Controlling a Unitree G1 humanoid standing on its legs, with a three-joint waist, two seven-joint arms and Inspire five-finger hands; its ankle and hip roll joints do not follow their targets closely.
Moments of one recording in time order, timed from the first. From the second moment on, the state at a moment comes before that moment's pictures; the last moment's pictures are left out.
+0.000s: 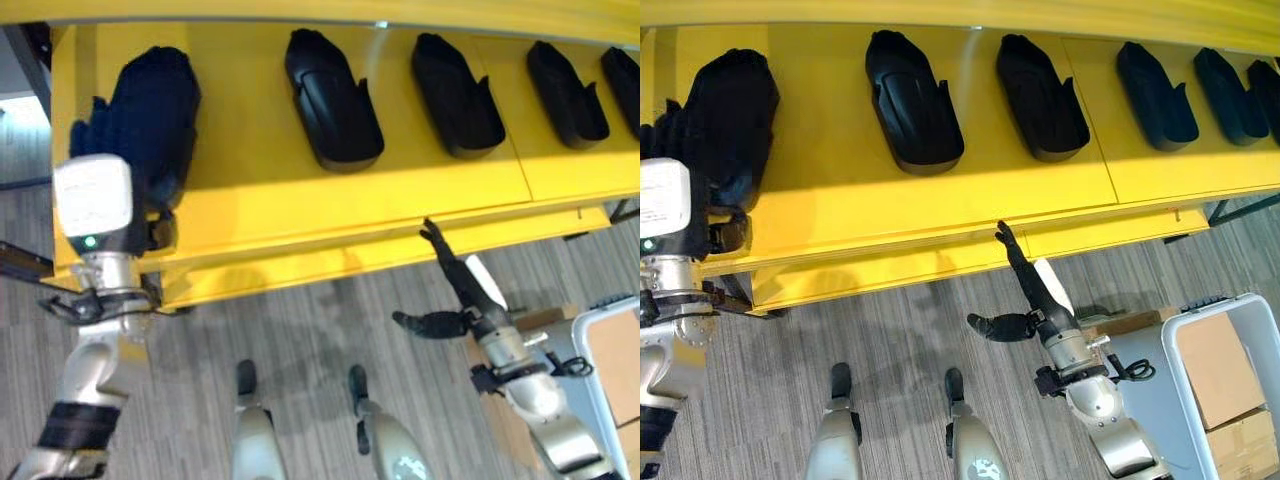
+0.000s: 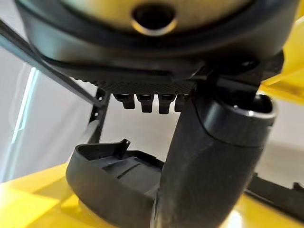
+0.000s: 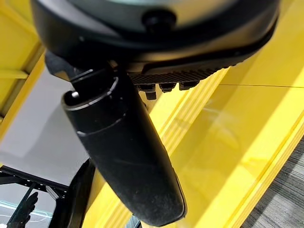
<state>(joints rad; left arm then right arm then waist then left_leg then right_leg) -0.20 0.78 0.03 -0.03 0.73 0.14 0.46 0.08 -0.57 0.17 -0.23 0.00 -0.17 -0.07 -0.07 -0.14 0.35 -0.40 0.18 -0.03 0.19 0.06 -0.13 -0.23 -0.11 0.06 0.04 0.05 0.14</state>
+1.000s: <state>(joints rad) 0.06 0.60 0.08 -0.25 0.07 -0.09 0.38 0.11 -0.57 0.14 -0.23 0.06 -0.17 -0.10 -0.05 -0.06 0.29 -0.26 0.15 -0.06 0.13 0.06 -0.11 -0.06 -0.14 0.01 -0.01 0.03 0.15</state>
